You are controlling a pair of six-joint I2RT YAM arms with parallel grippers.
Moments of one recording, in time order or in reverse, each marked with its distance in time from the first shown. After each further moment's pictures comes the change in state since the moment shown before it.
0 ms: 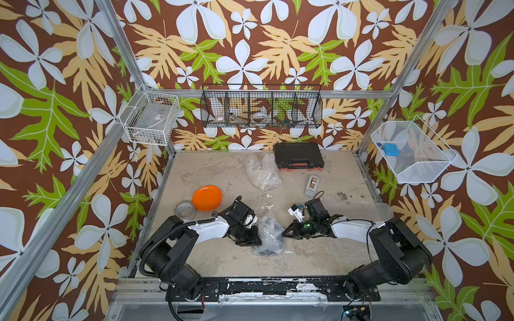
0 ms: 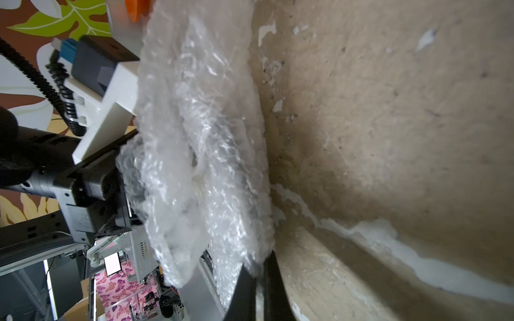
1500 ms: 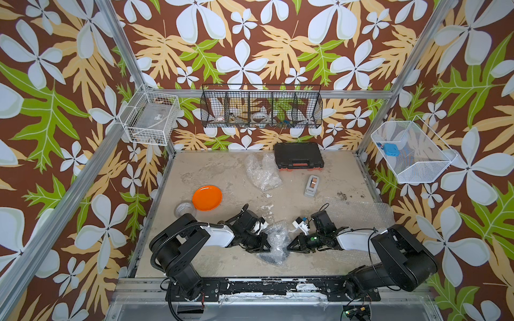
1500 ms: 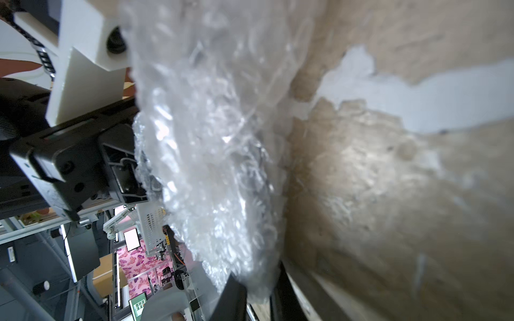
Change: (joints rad) left arm -0.127 0.054 -0.105 0.337 0.017 -0.156; right arm -0.022 -0.071 -0.198 0.072 -0.106 -0.034
